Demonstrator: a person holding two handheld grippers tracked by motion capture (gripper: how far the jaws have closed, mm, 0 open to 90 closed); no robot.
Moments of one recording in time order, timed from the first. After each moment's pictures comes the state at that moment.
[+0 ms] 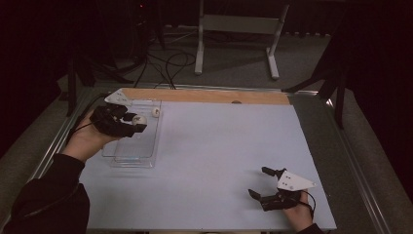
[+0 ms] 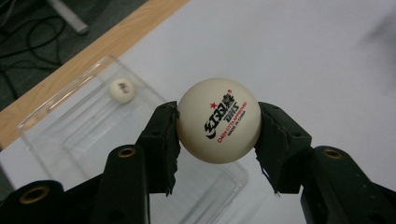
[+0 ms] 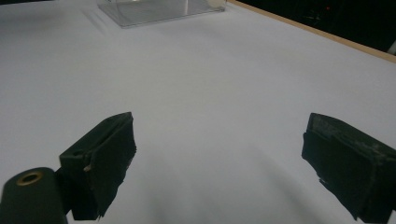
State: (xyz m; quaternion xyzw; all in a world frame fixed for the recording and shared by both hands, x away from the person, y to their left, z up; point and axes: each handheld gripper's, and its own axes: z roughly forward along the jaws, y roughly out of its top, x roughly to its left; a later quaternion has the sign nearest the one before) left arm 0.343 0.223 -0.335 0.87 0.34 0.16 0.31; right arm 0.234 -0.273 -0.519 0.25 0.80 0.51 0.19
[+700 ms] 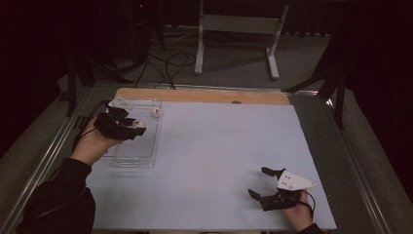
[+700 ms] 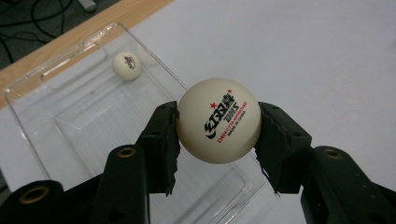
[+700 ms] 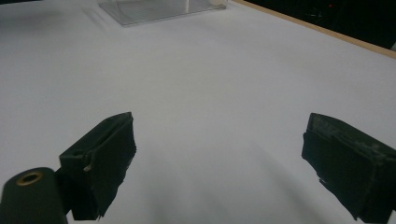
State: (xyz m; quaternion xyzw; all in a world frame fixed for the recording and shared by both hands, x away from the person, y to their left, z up) left arm 0.352 0.227 -0.373 0.86 0.38 0.14 0.30; right arm 0.235 -0.273 -0.520 0.25 0.80 0.51 0.18
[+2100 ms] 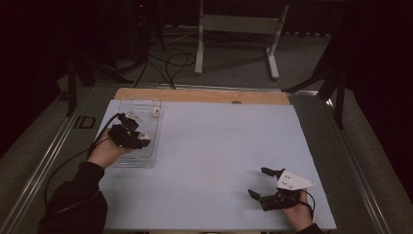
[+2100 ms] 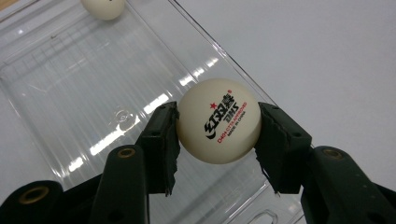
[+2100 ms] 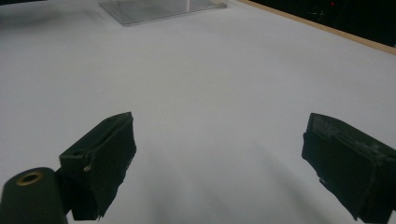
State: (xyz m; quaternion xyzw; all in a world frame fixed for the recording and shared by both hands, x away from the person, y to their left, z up) left arm 0.374 0.220 -0.442 0.87 0.41 0.11 0.25; right arm 0.236 -0.274 -0.521 0.26 0.80 0.51 0.18
